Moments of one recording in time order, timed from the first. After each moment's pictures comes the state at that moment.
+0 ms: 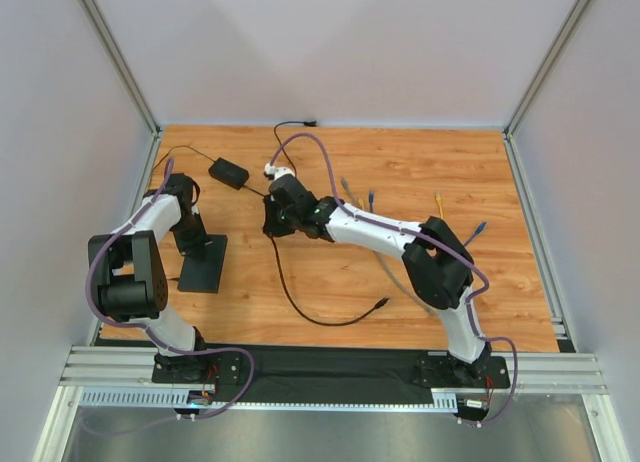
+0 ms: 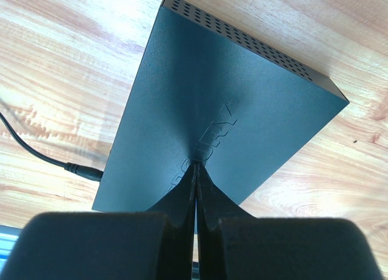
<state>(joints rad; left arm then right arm) 0.10 1.64 1.04 -0.82 -0.04 -0.31 0.93 2.07 1.62 -0.26 -0.03 0.55</state>
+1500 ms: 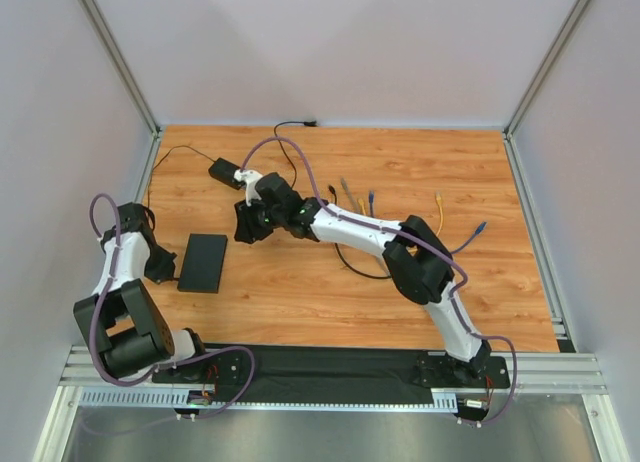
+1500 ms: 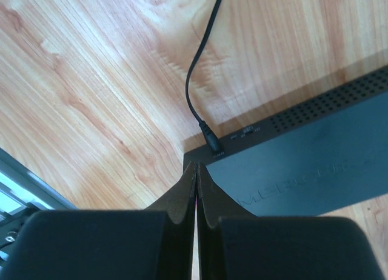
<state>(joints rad) 0.42 1.30 0.79 -0.79 -0.13 -0.62 0.93 2.16 1.73 -0.12 -0.28 0.35</state>
